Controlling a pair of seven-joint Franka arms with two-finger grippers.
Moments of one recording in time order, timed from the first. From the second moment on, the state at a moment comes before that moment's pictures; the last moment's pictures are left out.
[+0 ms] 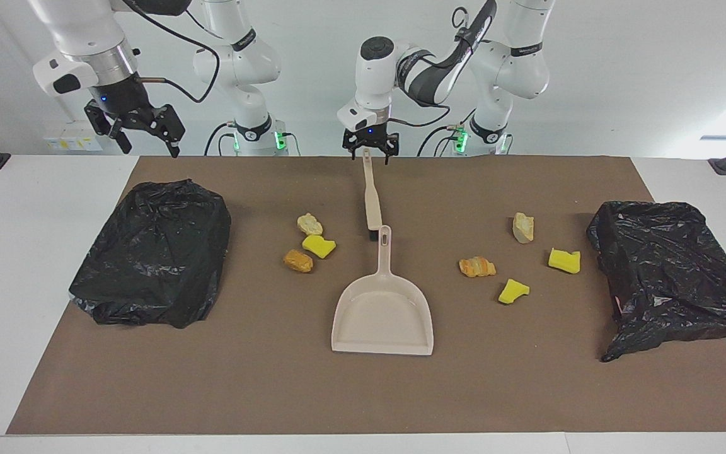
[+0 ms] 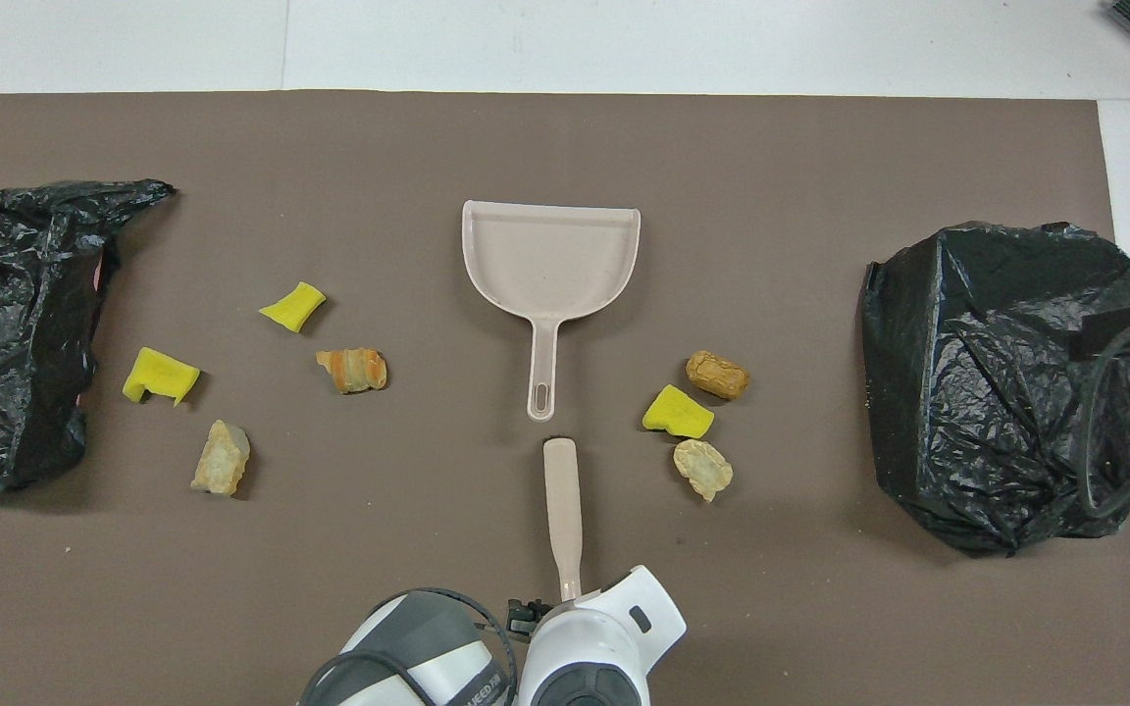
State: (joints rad) left arm -0.89 -0.04 -0.15 -2.27 -0.07 2.25 -0.76; right arm 0.04 -0.10 -0.09 -1.62 -0.02 1.56 0.07
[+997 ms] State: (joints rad) left arm -0.90 0.03 -0.15 -2.28 0.07 2.31 -0.88; right arm 0.04 -0.10 -0.09 -1.62 -0.02 1.56 0.07
